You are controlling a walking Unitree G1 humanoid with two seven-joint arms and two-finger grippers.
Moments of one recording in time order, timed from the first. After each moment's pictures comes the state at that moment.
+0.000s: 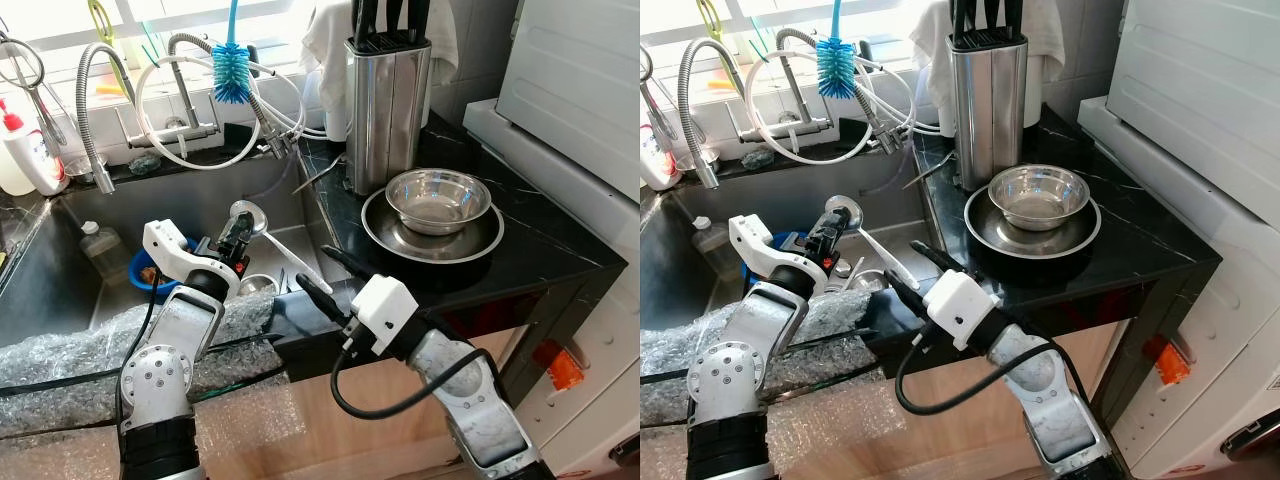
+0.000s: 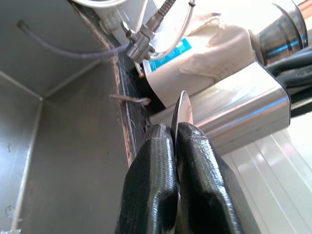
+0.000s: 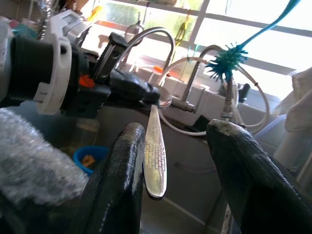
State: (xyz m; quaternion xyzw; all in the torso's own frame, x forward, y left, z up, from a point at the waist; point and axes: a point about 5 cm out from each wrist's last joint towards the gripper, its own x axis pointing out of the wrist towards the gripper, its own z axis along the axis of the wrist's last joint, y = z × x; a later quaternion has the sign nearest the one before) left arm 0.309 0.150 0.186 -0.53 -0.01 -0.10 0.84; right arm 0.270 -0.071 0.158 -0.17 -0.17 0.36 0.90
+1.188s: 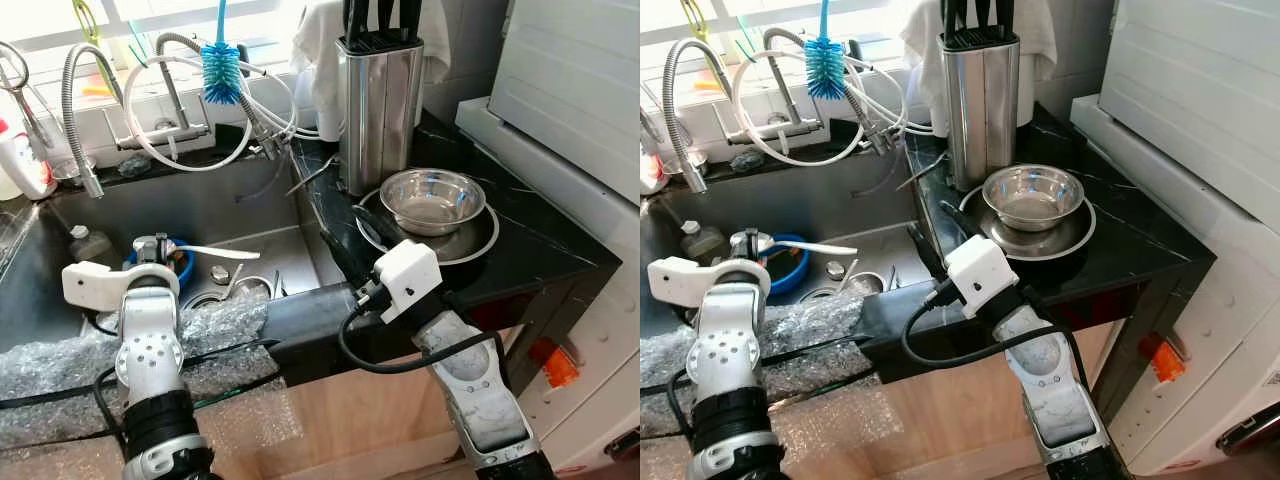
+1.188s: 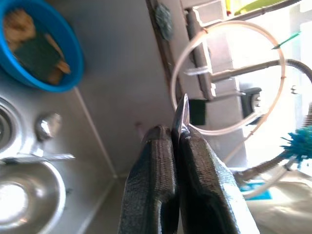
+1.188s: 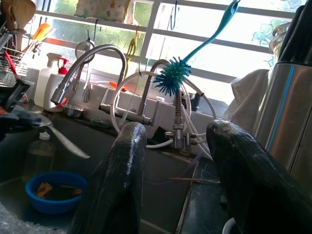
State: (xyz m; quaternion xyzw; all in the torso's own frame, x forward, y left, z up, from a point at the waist) left arm 0.322 0.214 0.171 -0.63 -0.07 0.20 0.74; right arm 0.278 -0.080 0.178 -0.14 -0.20 0.29 0.93
